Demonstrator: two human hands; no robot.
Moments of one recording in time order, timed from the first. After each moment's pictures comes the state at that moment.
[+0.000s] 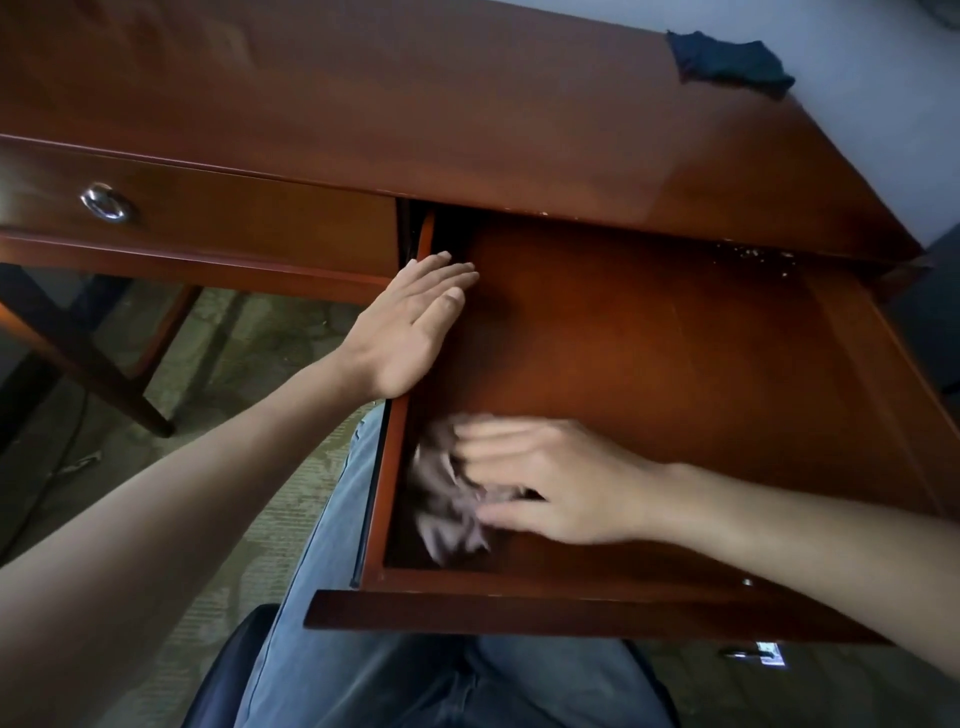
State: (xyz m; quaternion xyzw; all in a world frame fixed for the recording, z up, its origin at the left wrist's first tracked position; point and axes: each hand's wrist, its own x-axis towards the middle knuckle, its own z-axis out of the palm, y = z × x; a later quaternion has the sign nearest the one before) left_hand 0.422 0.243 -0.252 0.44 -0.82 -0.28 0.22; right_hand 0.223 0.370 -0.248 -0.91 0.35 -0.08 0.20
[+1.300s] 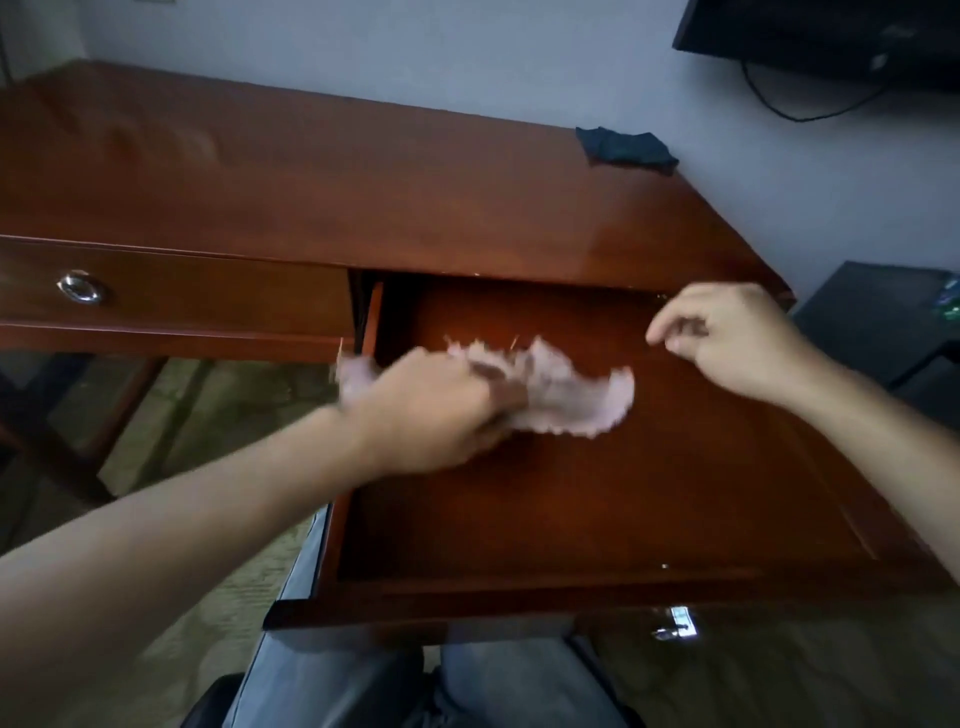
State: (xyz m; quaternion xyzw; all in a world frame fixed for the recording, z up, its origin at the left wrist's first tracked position) left_hand 0.375 0.311 -0.179 0.23 -0.97 0.05 0.09; right_hand 0.066 0.359 -0.130 -0.70 0.69 -0.17 0.01
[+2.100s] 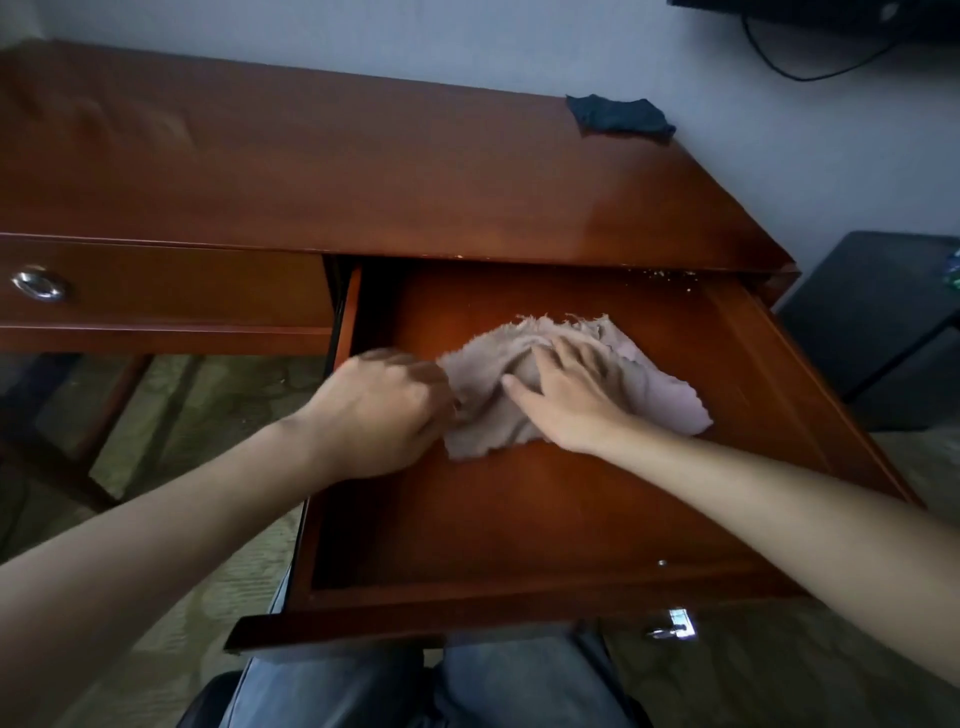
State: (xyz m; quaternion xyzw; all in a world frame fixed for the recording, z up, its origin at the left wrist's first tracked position) left_hand 0.395 0.286 -0.228 0.29 -0.95 0.03 0.06; right_hand 0.141 0.316 -0.264 -0.64 0.76 0.00 0.08
